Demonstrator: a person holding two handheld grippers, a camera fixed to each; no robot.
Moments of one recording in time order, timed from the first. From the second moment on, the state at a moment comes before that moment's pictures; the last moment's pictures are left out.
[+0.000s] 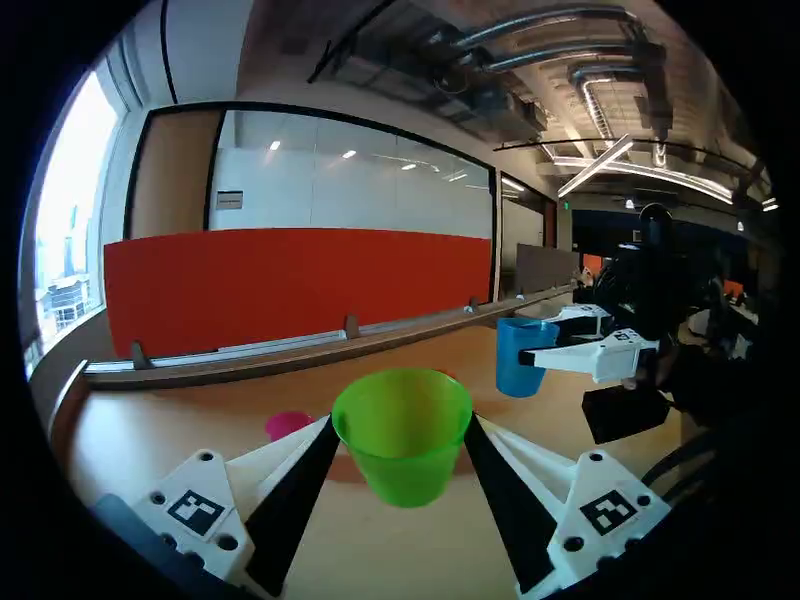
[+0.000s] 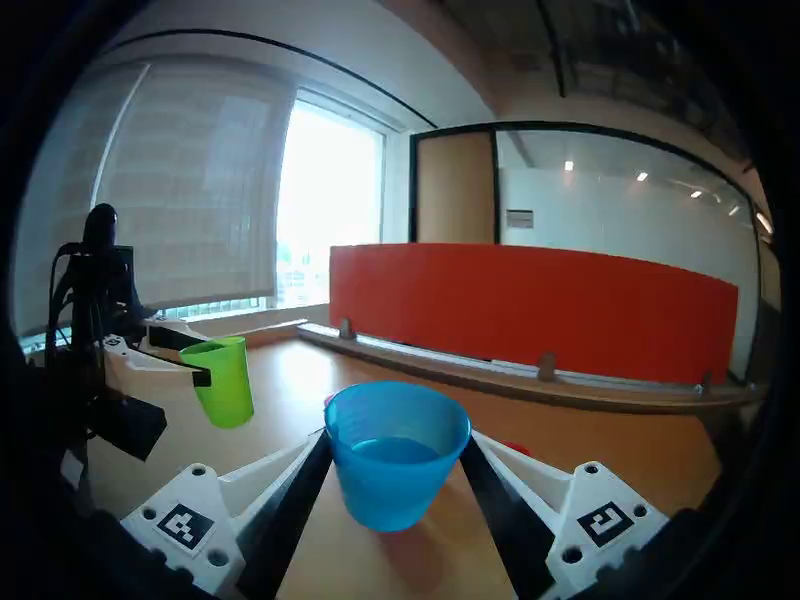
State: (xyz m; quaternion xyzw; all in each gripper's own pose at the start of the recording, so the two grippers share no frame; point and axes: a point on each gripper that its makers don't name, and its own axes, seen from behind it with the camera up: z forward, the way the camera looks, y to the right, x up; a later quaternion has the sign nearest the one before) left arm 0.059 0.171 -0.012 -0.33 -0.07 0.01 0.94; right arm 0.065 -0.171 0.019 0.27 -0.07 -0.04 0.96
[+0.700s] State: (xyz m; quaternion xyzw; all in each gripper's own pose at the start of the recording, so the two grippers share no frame) left arm 0.082 0.195 -0.029 -0.34 -0.04 -0.03 0.94; right arm 0.073 -0.180 0.000 0.28 -0.06 -0.03 0.96
